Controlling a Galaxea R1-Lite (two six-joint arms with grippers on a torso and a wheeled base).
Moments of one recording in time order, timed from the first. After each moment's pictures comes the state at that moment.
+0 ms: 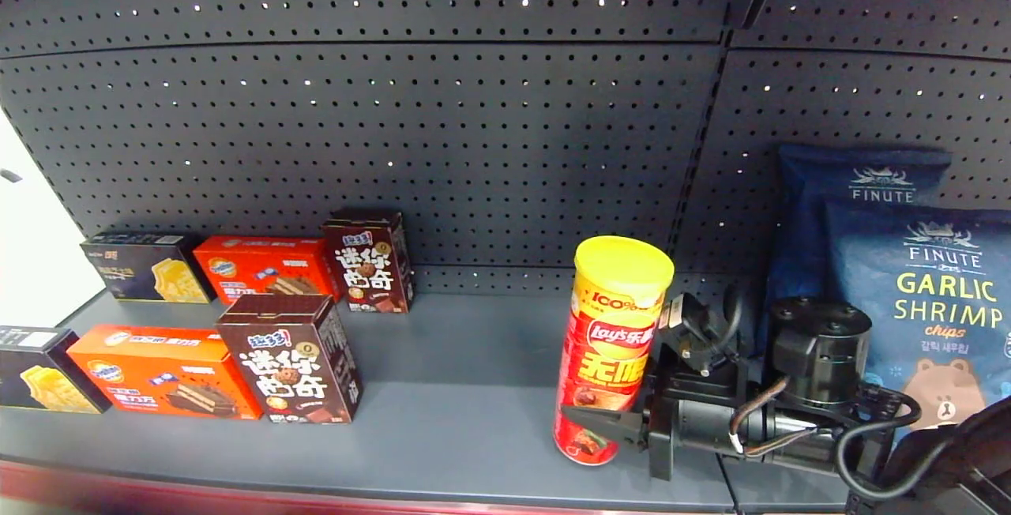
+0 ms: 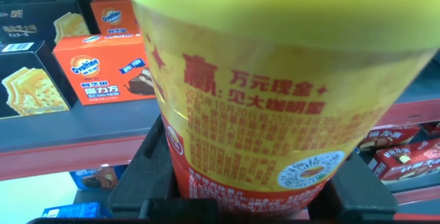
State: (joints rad) left arm -0.17 0.14 -0.28 0.13 -0.04 -0.02; right arm 0.63 1.84 -0.50 -1.15 0.53 -0.11
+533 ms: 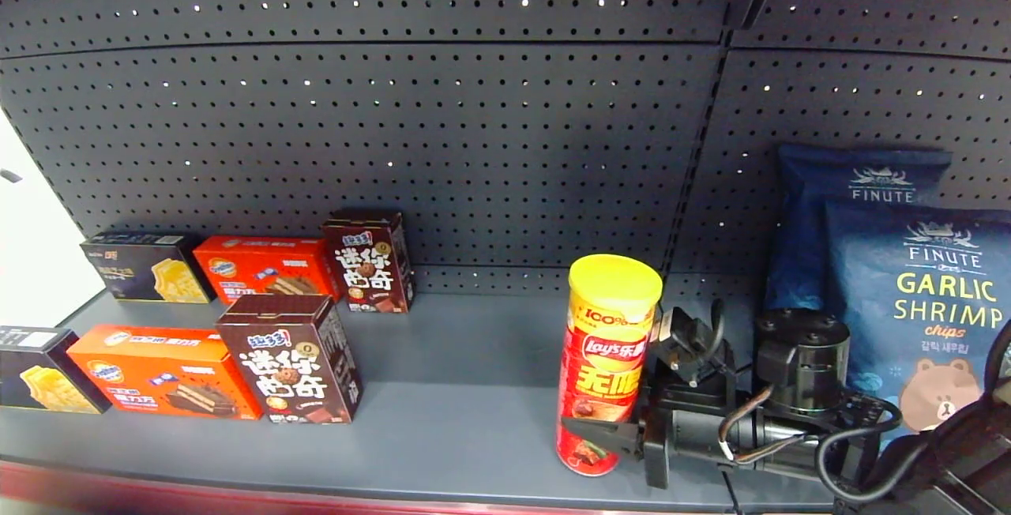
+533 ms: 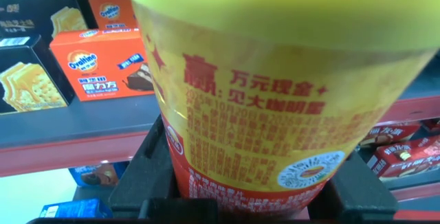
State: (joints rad) left arm -0.17 0.14 -0.26 0.13 -0.04 -0.02; right arm 0.62 1.89 -0.49 -1.17 0.53 -0.11
